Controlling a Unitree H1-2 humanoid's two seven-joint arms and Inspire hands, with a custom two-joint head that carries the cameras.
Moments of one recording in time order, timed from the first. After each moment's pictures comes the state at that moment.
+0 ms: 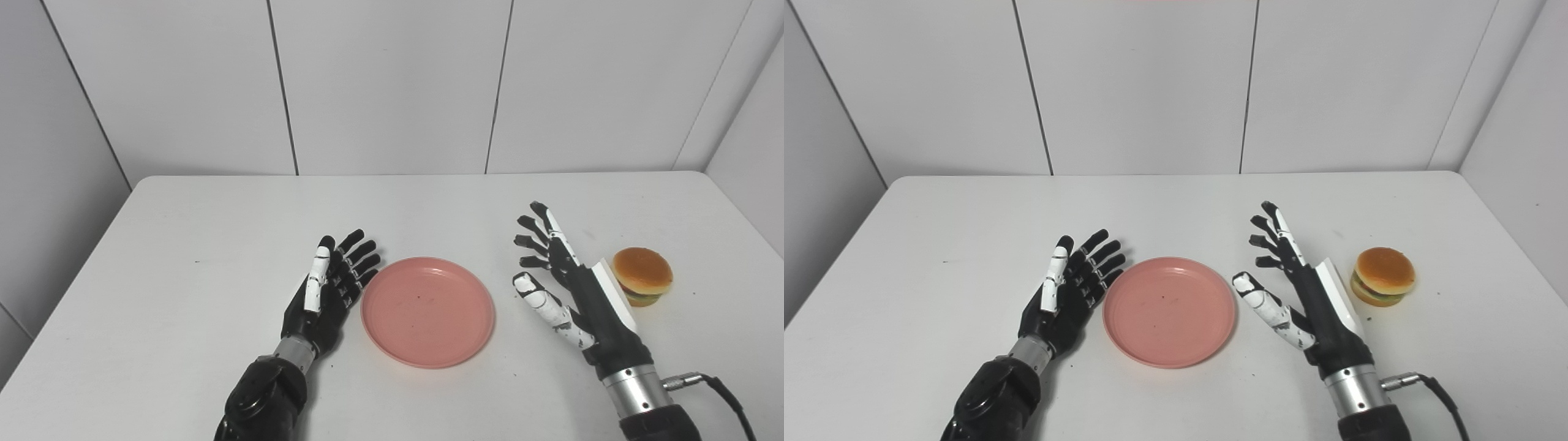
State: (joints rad) left arm -0.25 -0.04 0.04 0.14 -0.37 0.24 -0.18; right arm -0.08 -0.18 0.07 -0.47 -0.32 0.17 0.14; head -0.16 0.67
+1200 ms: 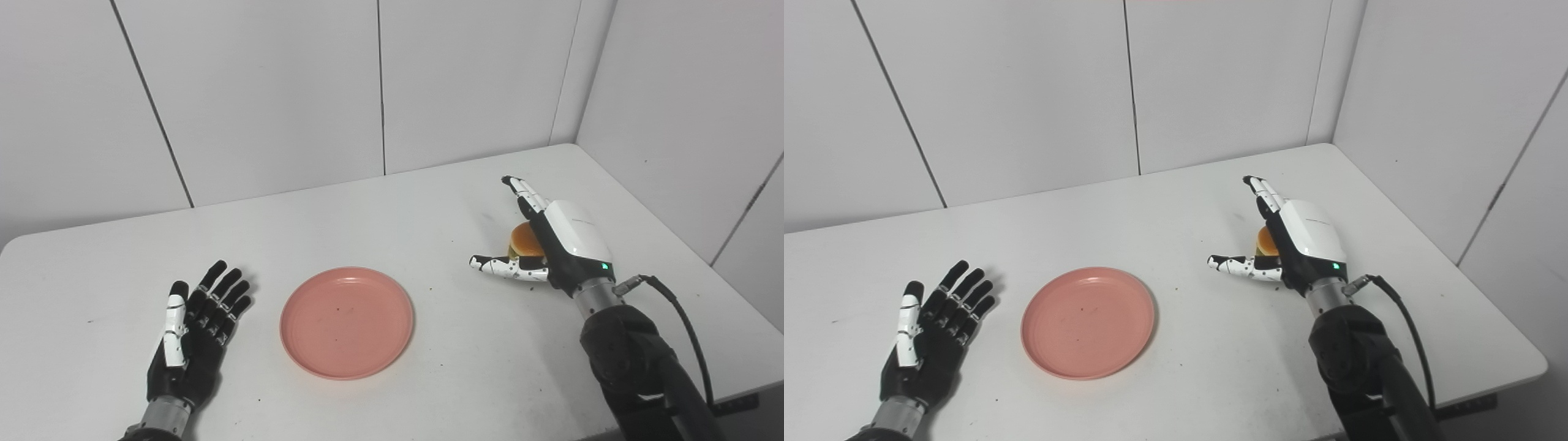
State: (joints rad) left arm -0.23 0.05 0.13 0.19 -0.44 0.16 -0.32; right arm -0.19 -0.37 0.00 -0.21 -0.77 0.23 0.10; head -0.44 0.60
